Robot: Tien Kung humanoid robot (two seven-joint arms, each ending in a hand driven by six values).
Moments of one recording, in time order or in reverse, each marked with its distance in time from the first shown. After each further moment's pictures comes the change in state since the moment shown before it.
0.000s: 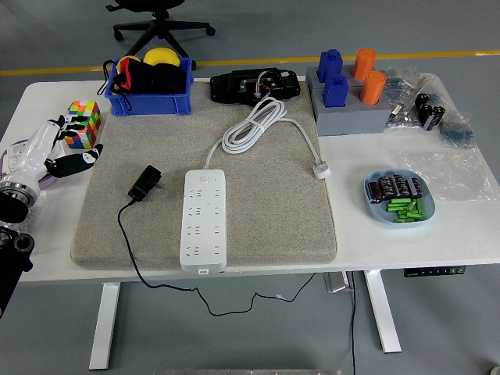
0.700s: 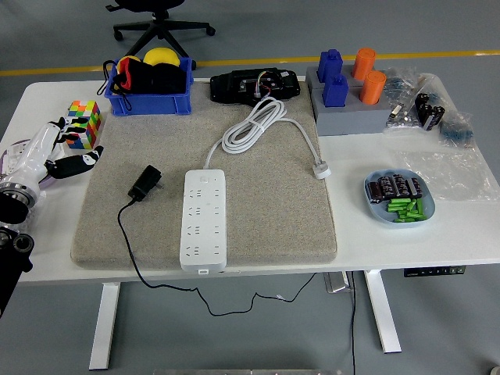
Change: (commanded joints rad) left arm -0.001 -0.002 -0.003 0.001 -0.005 -0.010 0.009; right arm 0.002 0.003 0.009 0.000 -0.003 0.001 -0.002
